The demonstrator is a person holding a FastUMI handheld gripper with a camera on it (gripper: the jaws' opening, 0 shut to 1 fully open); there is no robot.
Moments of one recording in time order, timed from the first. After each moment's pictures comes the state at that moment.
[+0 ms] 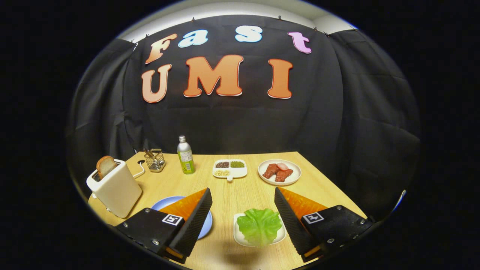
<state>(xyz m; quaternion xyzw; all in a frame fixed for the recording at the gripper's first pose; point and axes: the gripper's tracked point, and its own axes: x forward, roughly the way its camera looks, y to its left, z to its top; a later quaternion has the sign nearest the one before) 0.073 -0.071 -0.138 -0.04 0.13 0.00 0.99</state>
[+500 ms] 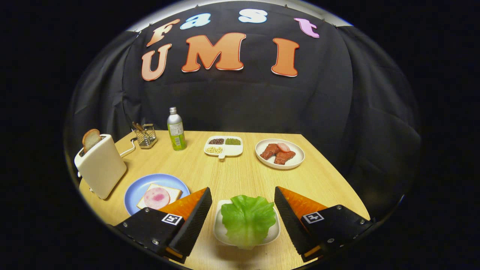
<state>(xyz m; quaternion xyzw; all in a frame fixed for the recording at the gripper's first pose) 0.103 -0.103 -0.213 -0.07 0.20 0.01 0.98</state>
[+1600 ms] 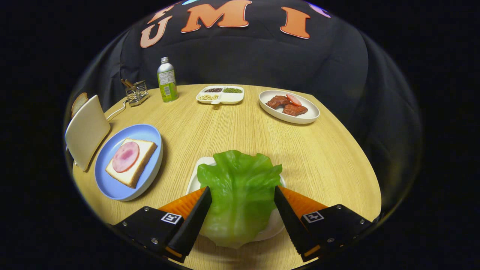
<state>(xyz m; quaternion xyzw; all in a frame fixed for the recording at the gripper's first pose) 0.104 -0.125 -0.319 -0.09 0.33 0.03 0.94</state>
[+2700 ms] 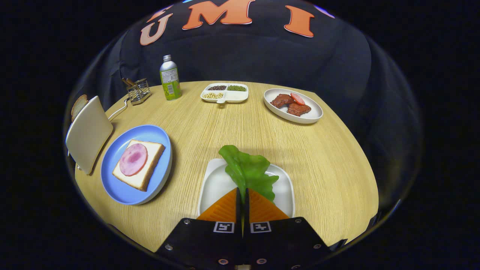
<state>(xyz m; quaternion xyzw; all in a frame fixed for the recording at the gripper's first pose) 0.095 -0.106 -0.298 -0.10 0.35 0.02 0.93</state>
